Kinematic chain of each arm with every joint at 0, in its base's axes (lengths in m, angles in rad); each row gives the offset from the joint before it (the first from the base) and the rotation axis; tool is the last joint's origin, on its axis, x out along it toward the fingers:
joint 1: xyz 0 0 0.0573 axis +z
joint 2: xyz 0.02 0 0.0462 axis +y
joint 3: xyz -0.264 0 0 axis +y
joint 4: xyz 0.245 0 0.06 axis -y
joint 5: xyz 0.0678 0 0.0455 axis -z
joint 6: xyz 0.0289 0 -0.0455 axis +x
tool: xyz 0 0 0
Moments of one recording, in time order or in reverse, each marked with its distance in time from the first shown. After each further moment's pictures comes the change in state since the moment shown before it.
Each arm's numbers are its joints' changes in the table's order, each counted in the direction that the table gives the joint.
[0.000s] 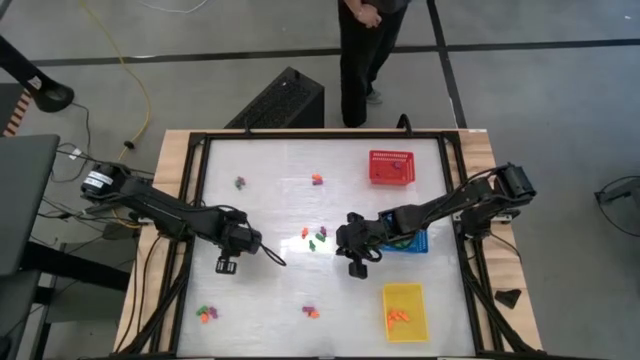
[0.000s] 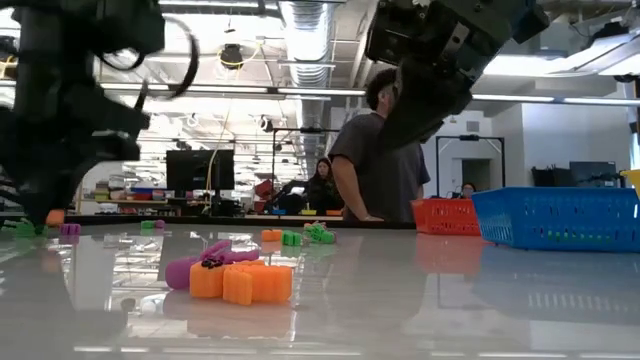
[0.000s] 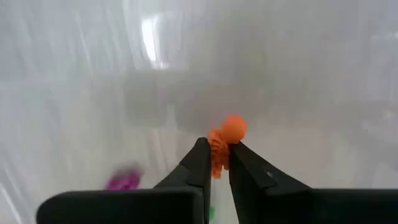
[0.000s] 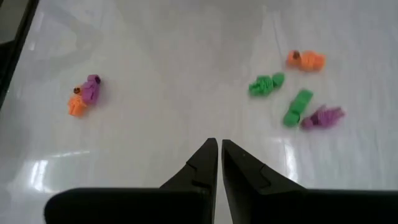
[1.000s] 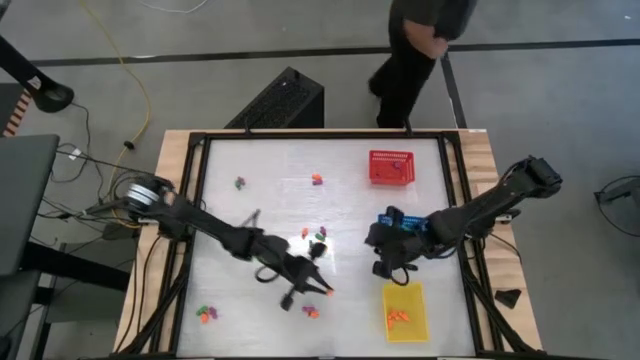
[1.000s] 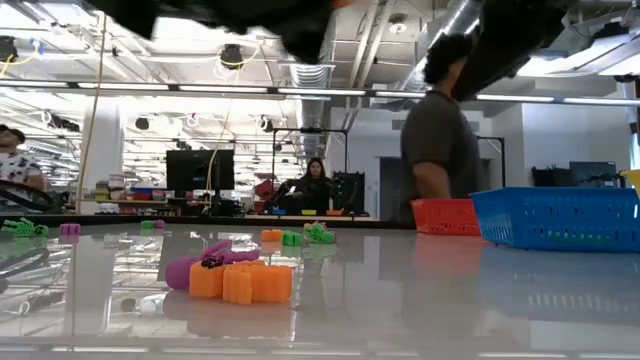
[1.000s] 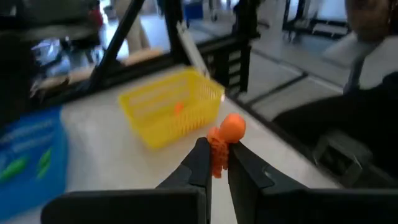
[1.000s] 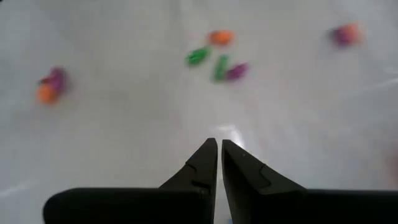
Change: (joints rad) left arm -0.057 0.429 -0.245 1.415 0.181 0.326; right arm 0.235 -0.258 -0.023 -0.441 0.477 0.300
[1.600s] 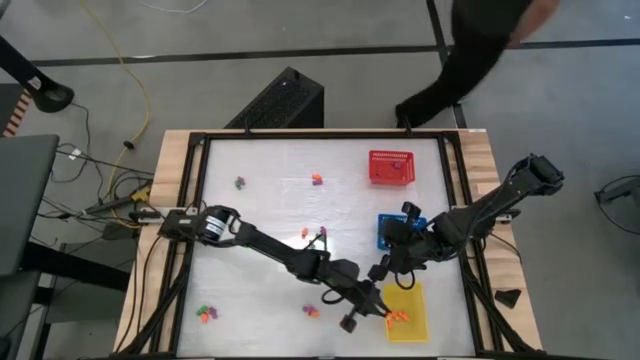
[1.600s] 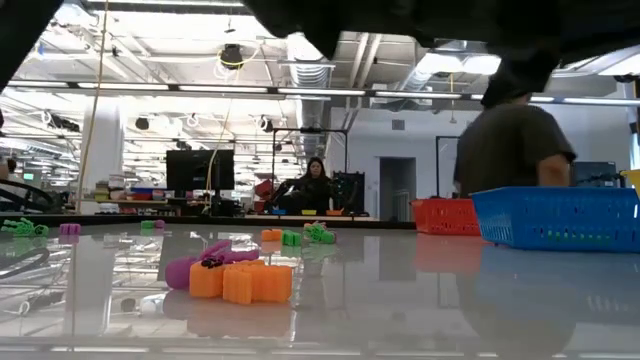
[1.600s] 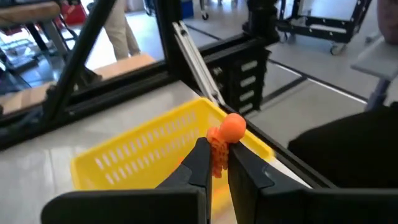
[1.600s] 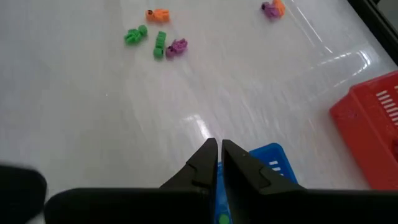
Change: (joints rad) left arm 0.015 0.603 -0.785 -0.201 0.057 0.009; right arm 0.052 -0.037 0.000 -0.228 0.130 0.175
